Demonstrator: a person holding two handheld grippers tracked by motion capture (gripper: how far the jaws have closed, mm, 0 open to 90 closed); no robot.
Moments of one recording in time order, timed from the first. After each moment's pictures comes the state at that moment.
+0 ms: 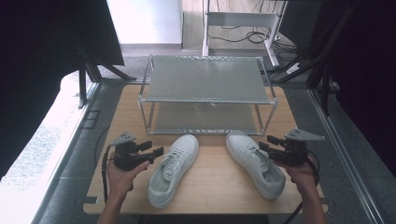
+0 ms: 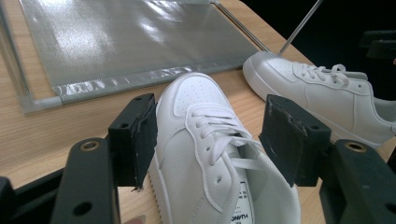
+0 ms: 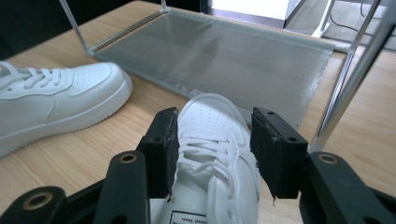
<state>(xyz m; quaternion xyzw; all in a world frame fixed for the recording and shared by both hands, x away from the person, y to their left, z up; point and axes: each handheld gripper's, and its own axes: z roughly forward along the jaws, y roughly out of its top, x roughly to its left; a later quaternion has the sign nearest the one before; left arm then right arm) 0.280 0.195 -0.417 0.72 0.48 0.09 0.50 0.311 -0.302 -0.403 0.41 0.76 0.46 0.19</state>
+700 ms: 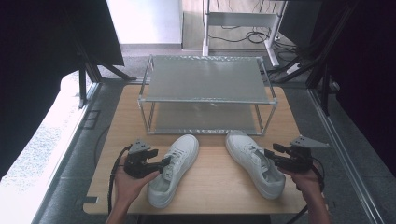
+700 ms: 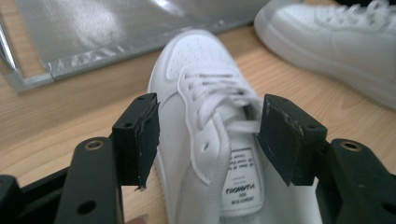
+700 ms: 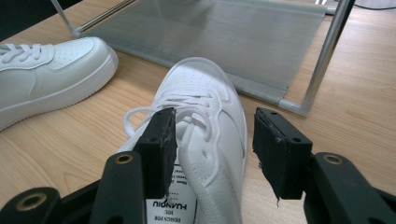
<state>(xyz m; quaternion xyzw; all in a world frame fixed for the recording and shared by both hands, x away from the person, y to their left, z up) 0.270 0.166 -0.430 0.77 0.46 0.12 0.42 0.302 -0.323 -0.425 0.44 0.76 0.44 0.18</state>
